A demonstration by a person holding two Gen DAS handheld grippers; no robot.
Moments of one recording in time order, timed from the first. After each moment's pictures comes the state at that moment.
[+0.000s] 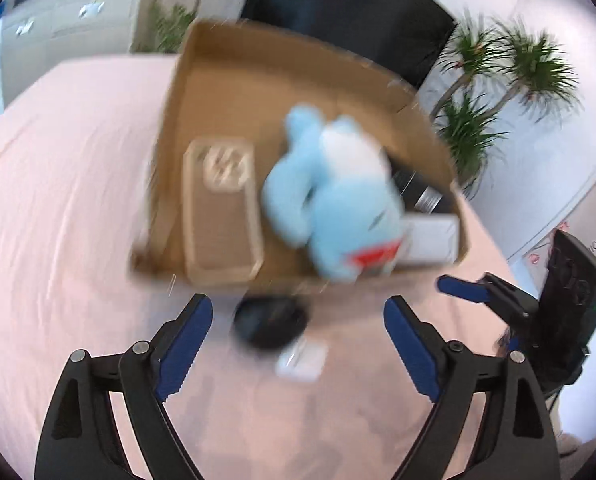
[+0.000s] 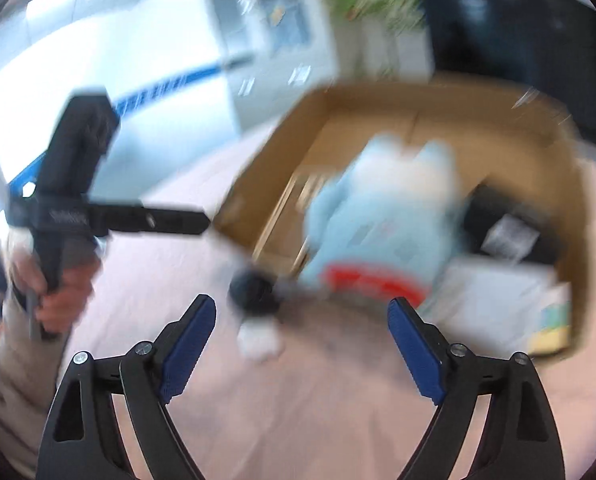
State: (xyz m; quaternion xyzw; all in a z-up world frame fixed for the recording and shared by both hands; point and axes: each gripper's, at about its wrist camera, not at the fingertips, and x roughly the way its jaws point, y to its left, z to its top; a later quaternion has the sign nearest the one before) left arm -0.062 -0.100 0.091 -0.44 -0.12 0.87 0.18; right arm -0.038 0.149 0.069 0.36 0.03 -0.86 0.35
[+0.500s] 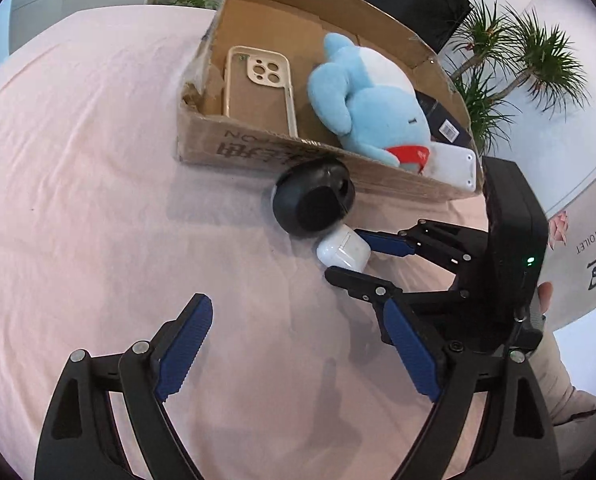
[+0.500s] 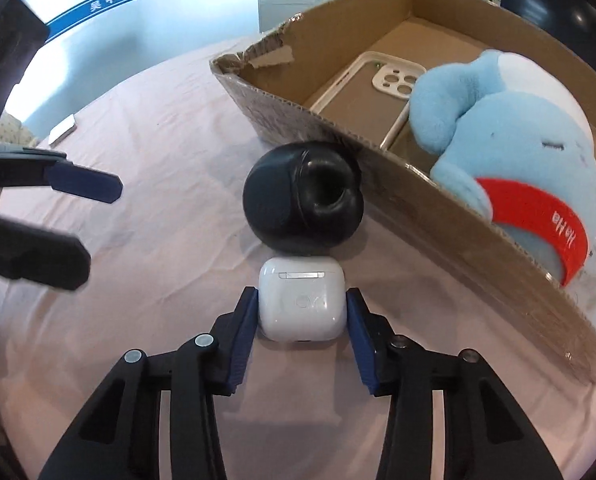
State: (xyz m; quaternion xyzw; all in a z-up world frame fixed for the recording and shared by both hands) left arm -0.009 -0.124 0.038 -0.48 -0.14 0.85 0.19; right arm -0.042 0.051 -0.022 0.43 0.18 -0.82 0.34
